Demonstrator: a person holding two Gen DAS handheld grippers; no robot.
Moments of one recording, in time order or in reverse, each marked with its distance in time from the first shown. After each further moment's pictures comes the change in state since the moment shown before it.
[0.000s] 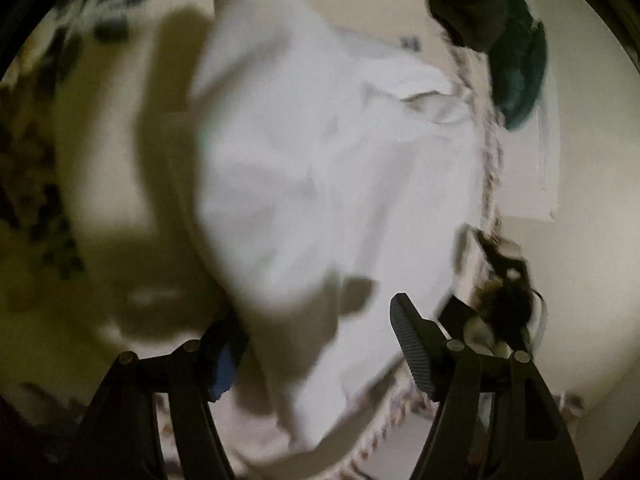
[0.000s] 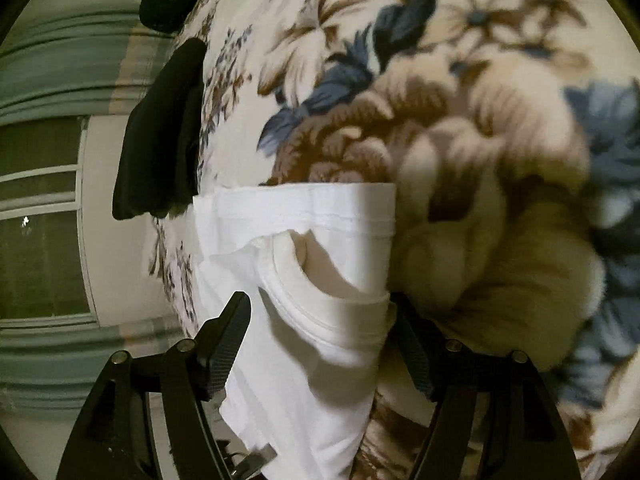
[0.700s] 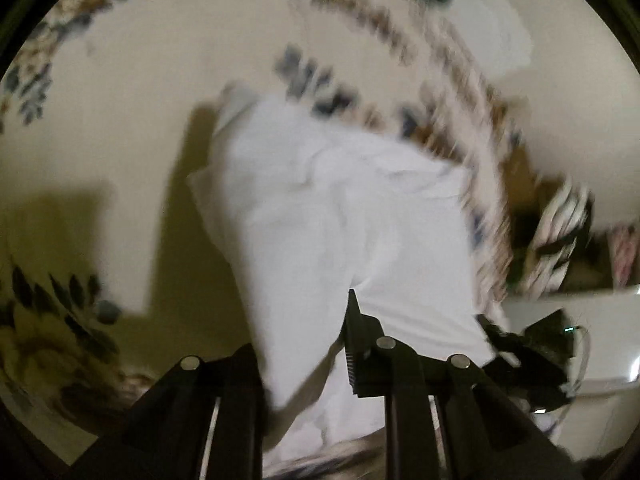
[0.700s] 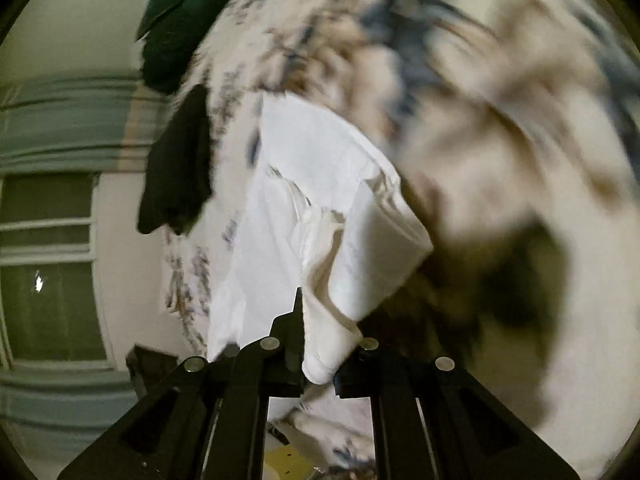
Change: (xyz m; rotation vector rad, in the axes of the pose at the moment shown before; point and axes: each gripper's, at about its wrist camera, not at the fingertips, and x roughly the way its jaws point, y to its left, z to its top) left arm -0.015 -0.060 0.065 0.625 0.240 0.195; right arm -0.080 -0.023 -0.200 0.181 -0.249 0.009
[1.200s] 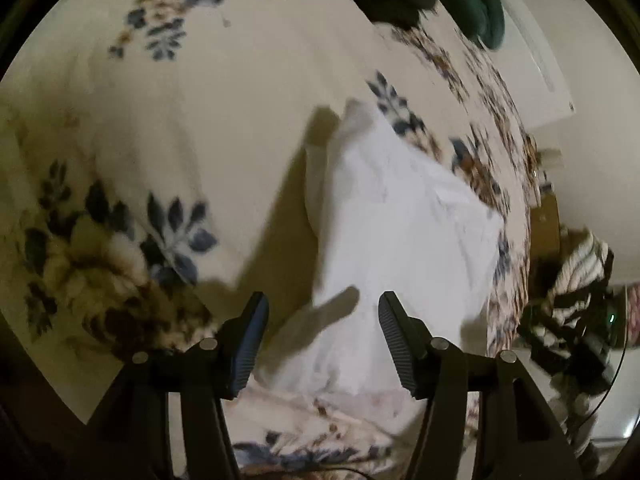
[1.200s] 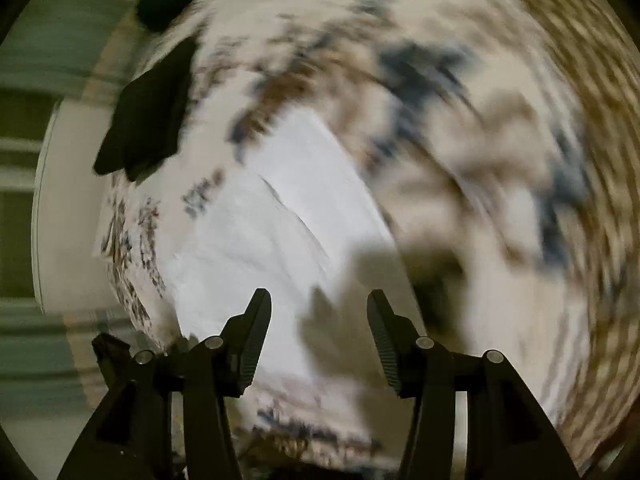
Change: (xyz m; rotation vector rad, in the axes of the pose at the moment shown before) left arm -0.045 0.027 -0.039 -0.209 -0.180 0.071; right arm -0.033 0.061 0.044 -0.299 0.113 -0.253
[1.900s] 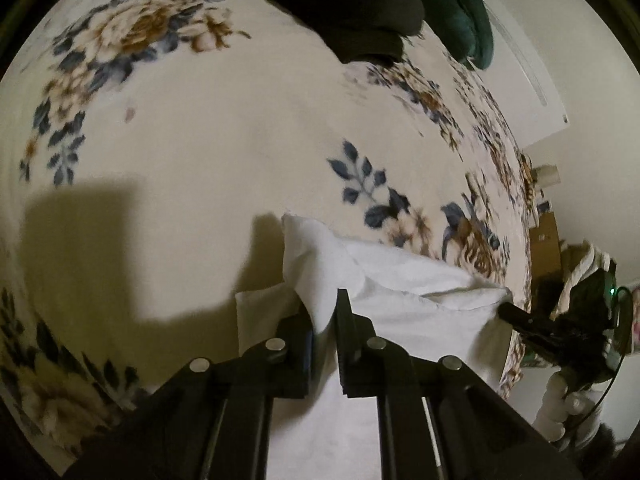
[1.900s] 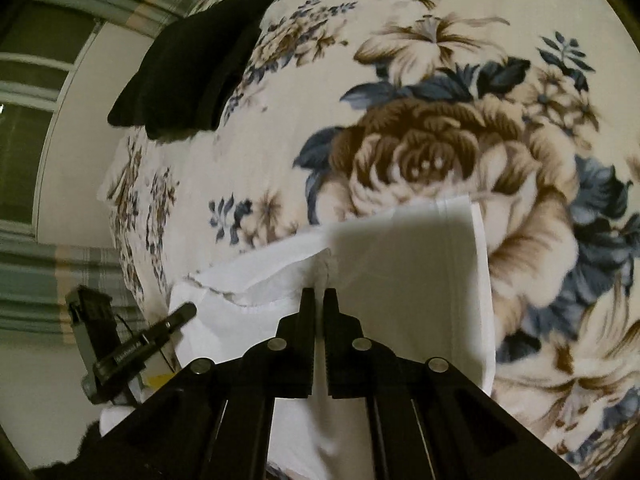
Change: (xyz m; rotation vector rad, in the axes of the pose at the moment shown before) left arm 0.037 -0.029 0.077 0.047 -0.085 -0.020; right arm 0.083 0.066 0.097 -0.227 0.102 0.040
